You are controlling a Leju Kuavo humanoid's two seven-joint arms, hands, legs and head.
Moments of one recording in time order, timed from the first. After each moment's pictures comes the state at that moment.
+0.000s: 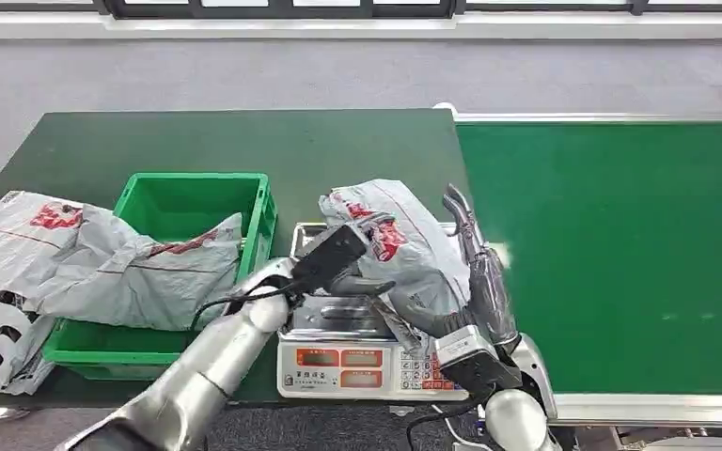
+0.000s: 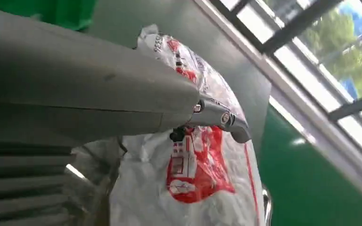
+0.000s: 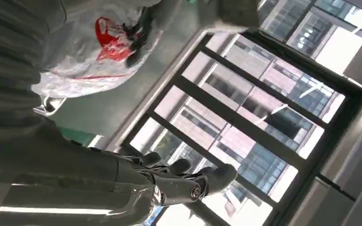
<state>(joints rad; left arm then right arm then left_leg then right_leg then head) -0.68 -0.18 -0.52 -0.75 -0.53 -0.18 -0.34 -0.03 0.11 0.29 -1.67 0.47 -0.07 -0.46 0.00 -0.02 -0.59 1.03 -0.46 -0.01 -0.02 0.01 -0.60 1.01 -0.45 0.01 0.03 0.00</state>
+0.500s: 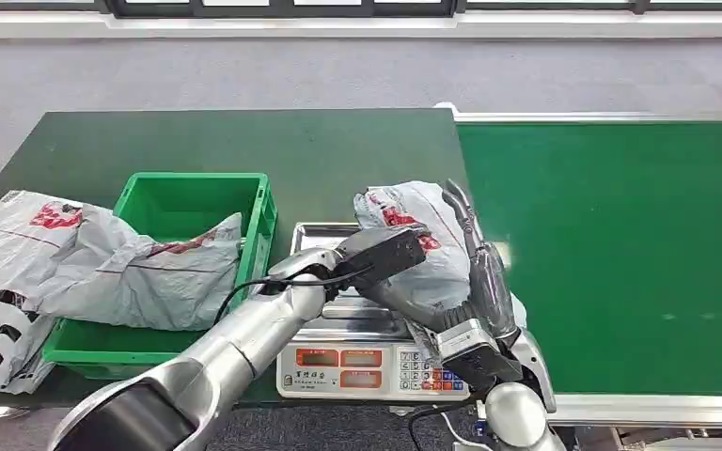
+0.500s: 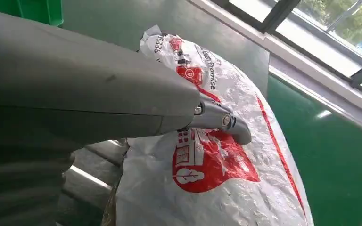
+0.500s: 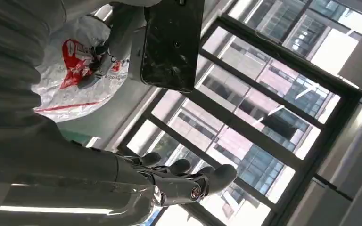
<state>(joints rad) -0.82 -0.26 -0.64 -0.53 -0.56 -0.18 -0.31 -0.05 0.10 0.29 -1.65 0.45 -0.07 -0.46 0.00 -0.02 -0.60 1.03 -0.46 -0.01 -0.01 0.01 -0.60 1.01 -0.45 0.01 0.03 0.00</state>
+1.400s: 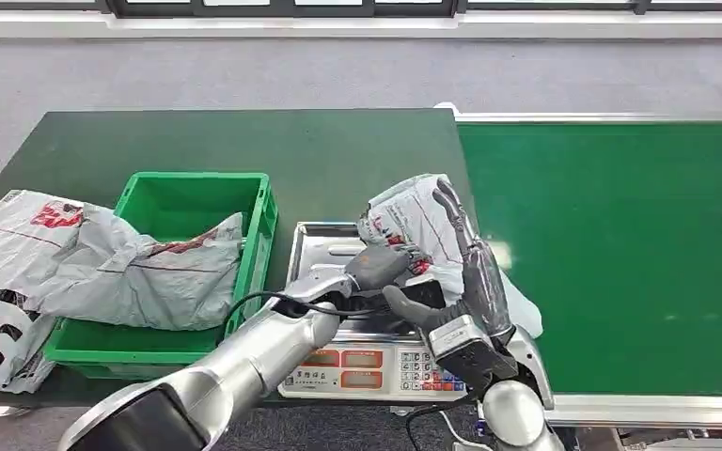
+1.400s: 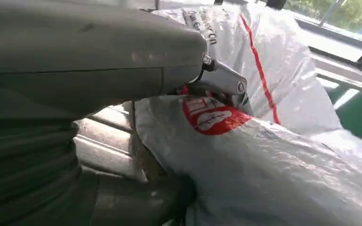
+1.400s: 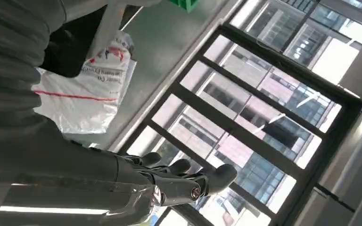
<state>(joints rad) -0.80 -0.29 -0.81 -0.42 -0.65 -0.09 -0.29 -0.06 0.11 0.30 -1.66 0.46 -0.03 -0.43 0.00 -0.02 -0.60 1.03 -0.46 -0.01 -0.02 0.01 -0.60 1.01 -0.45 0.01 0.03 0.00</state>
